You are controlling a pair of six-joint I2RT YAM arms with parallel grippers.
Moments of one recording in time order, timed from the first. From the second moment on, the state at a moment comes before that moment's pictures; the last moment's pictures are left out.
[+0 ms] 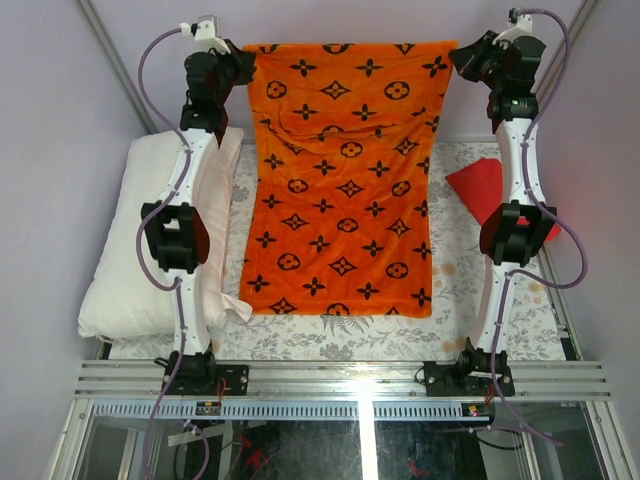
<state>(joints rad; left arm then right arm) -0.03 2.24 2.29 0.12 0.20 -0.37 -0.10 2.33 2.56 -0.17 -0.45 0.49</state>
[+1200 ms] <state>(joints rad) -0.04 1.12 0.68 0.14 0.07 -0.69 -0.11 1.12 0.77 -0.07 -0.45 0.78</state>
